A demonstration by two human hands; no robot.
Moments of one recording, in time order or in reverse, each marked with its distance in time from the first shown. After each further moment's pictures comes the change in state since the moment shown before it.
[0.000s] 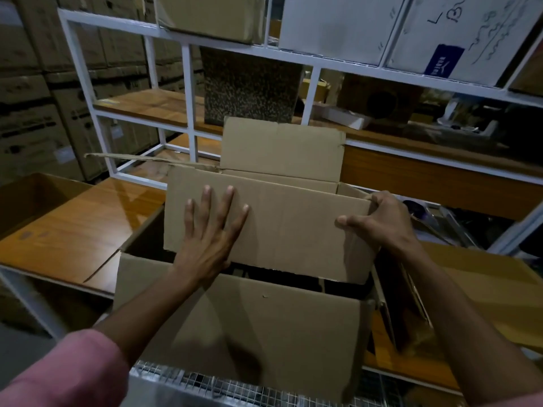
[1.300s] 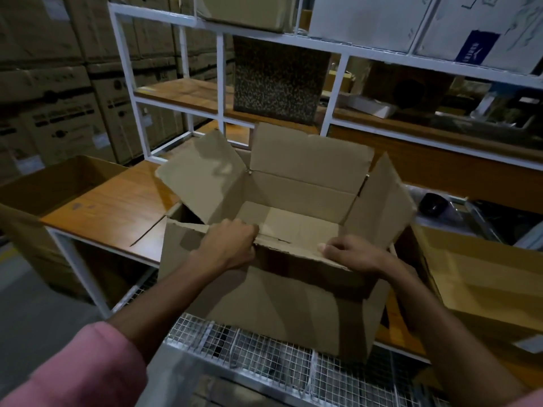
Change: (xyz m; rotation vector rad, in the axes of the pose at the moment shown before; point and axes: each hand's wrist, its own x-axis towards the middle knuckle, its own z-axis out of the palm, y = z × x) left_hand -0.048 0.020 -0.055 -0.139 -0.349 -0.096; right_hand -0.074 -0.009 0.061 -0.210 -0.742 -0.166
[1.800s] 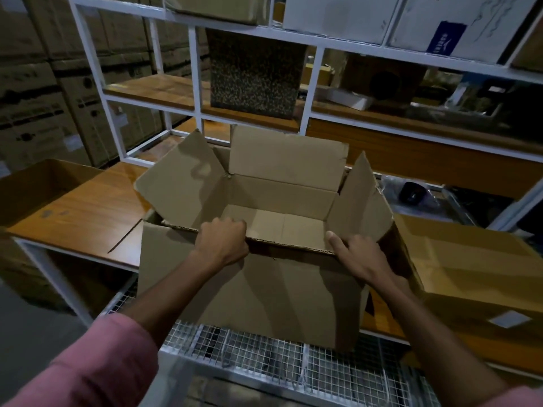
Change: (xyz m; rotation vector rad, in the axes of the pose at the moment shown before) left_hand 0.022 0.020 0.013 0.010 0.001 -0.087; right_hand -0.023 0.031 0.022 0.029 0.454 0.189
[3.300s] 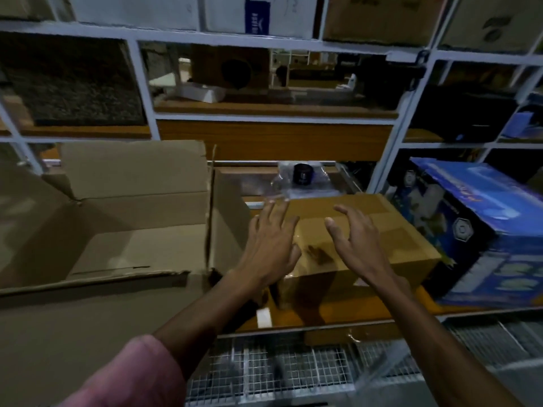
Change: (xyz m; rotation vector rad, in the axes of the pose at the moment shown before) left_hand 0.062 0.415 -0.002 -0.321 0.221 0.556; right_hand -0.051 0.299 -0.145 0.138 0.468 0.057
